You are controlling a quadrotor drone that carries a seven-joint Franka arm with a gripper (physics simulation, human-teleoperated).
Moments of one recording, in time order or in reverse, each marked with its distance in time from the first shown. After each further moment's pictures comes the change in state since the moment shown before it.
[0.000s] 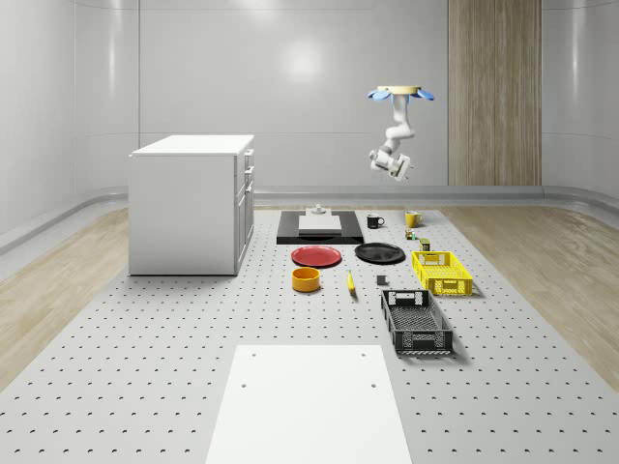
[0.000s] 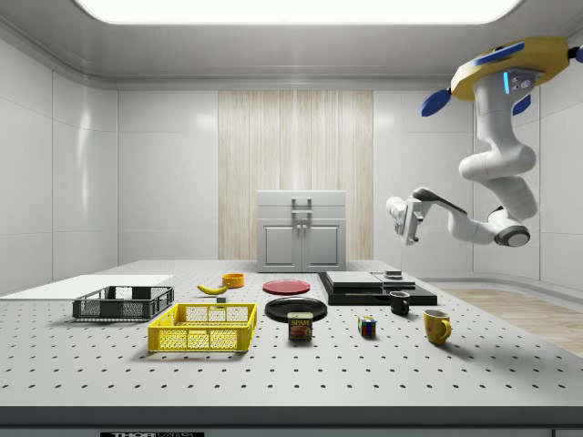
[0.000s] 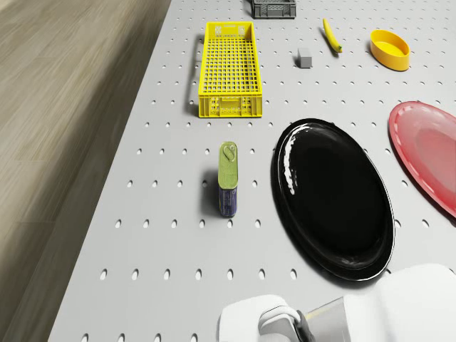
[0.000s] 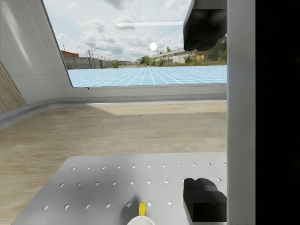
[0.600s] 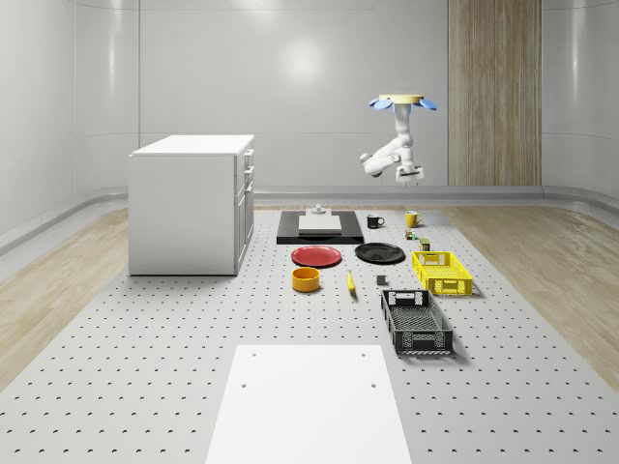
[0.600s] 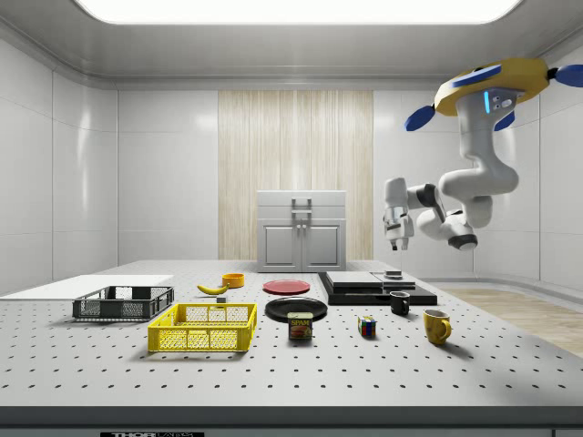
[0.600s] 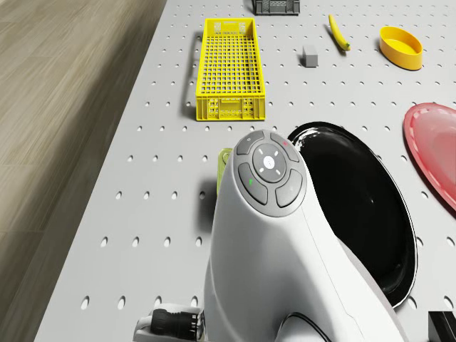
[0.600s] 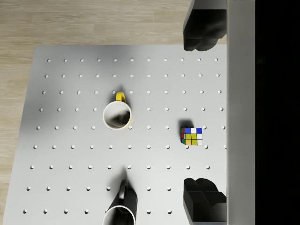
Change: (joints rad) arm -0.480 -0.137 0.286 -0.210 -0.478 -0.209 0.341
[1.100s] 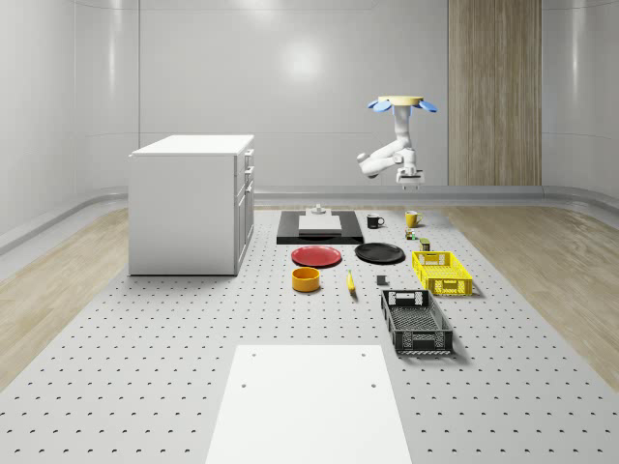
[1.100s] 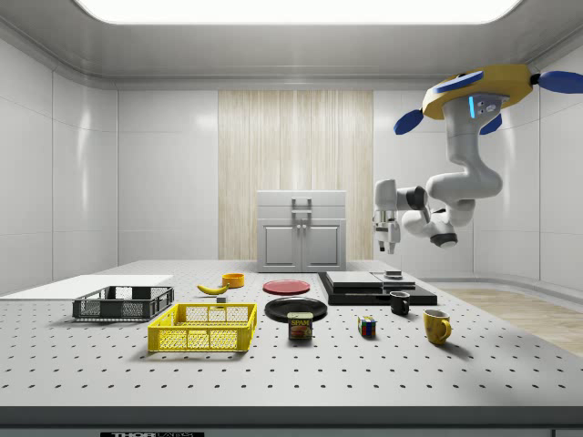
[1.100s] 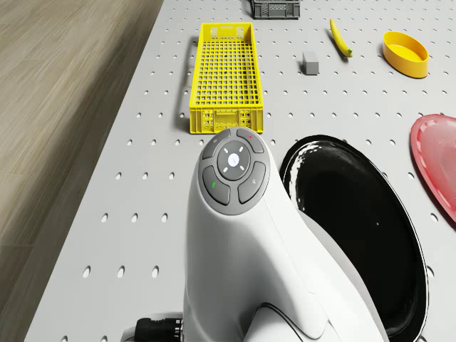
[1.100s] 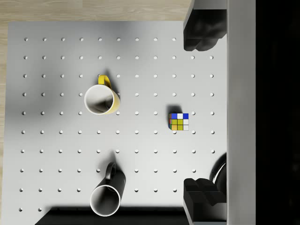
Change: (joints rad) arm -0.099 -0.069 0.052 -0.006 -0.014 -0.004 0.069
